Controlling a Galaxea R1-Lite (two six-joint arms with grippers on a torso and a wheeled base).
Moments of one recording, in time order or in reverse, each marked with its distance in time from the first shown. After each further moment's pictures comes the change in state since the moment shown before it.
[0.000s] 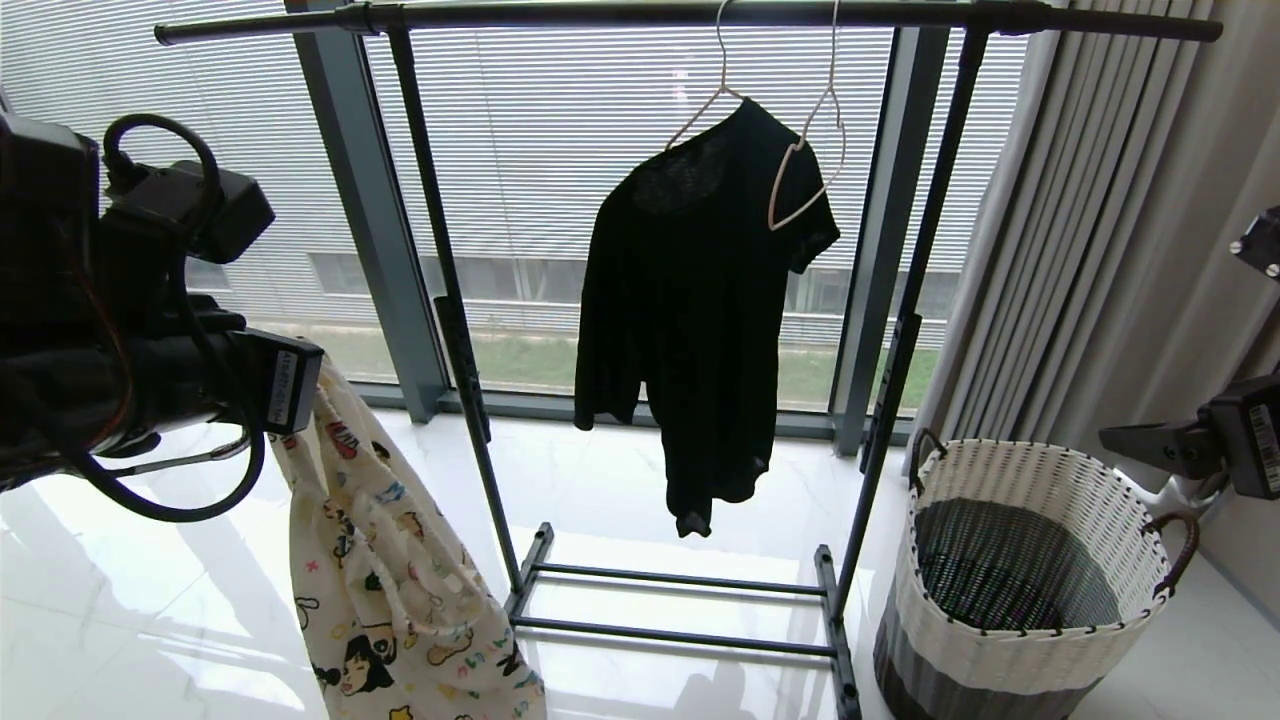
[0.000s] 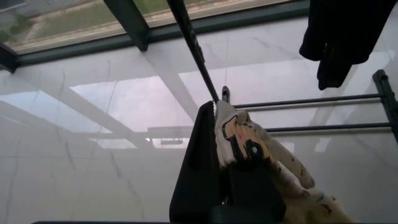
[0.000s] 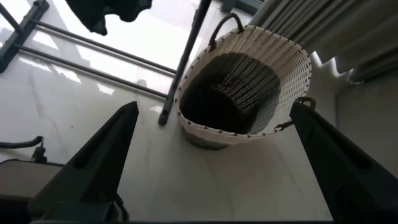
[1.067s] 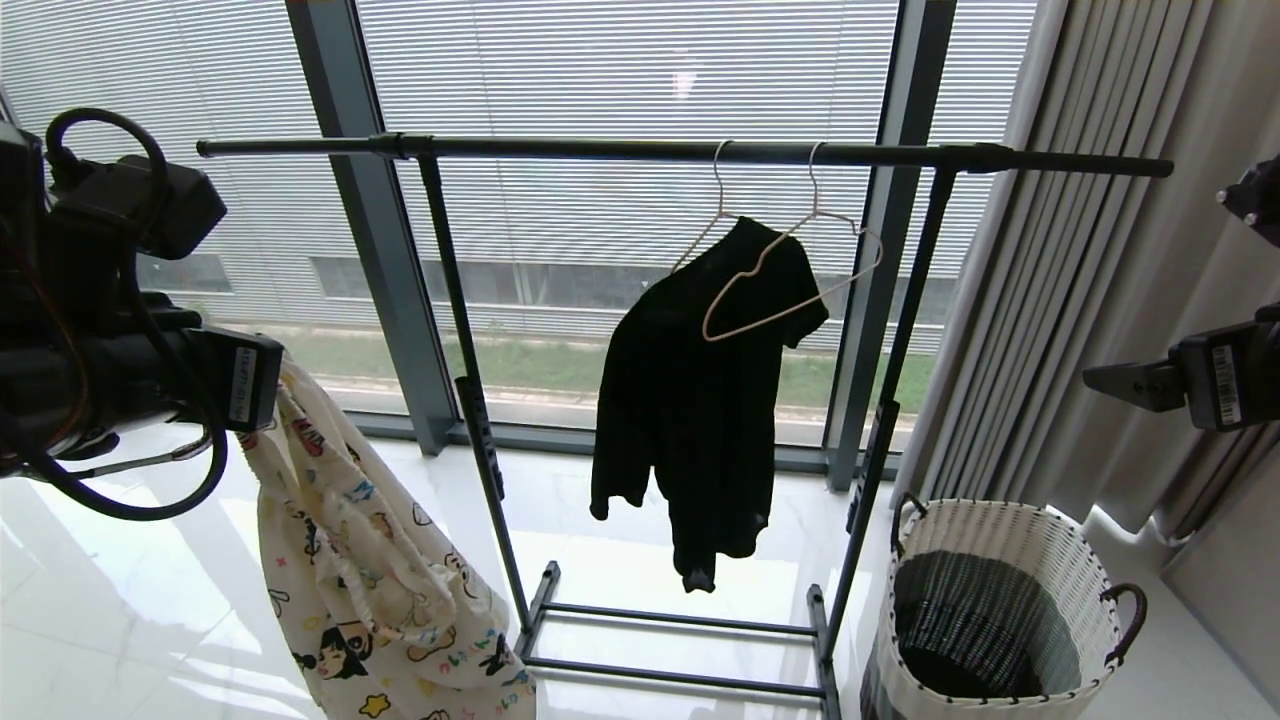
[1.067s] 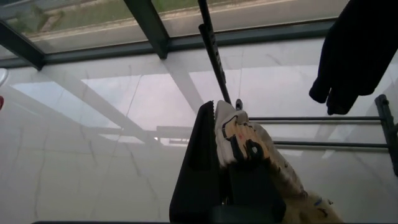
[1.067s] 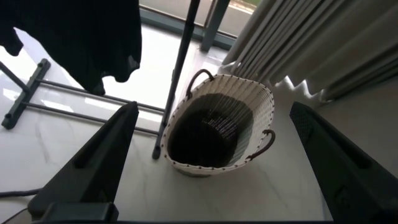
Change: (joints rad) left arm 0.057 -0.031 0.017 -0.002 0.001 -0.001; right arm -0.074 0.053 -0.003 -0.172 0.002 -0.017
